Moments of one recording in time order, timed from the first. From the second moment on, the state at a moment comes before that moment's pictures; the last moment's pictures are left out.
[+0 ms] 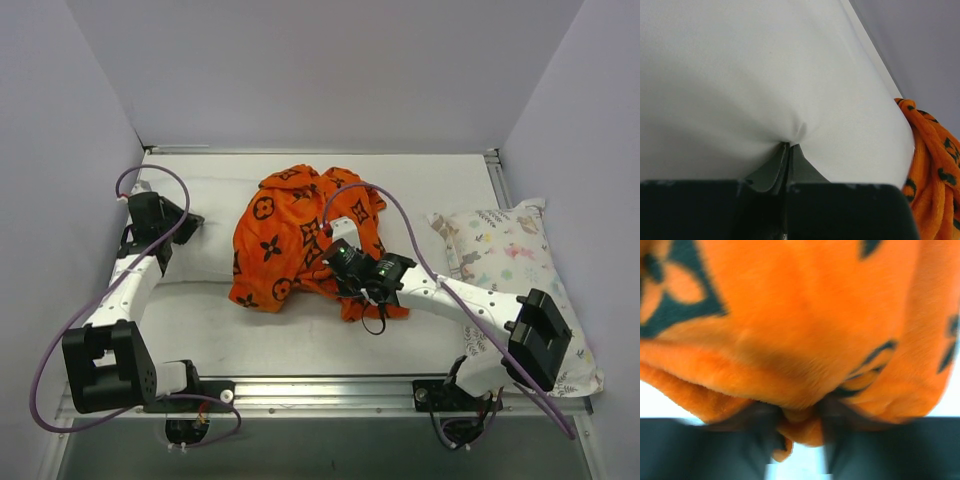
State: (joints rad) left arm 0.12 1.29 0.85 -0.11 0.14 -0.85; right arm 0.98 1.43 1.02 -0.53 0.42 0.39
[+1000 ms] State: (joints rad) left arm 0.02 1.34 1.11 -0.33 0.19 -0.71; right arm 0.42 1.01 0.91 -0.66 0.19 0.45
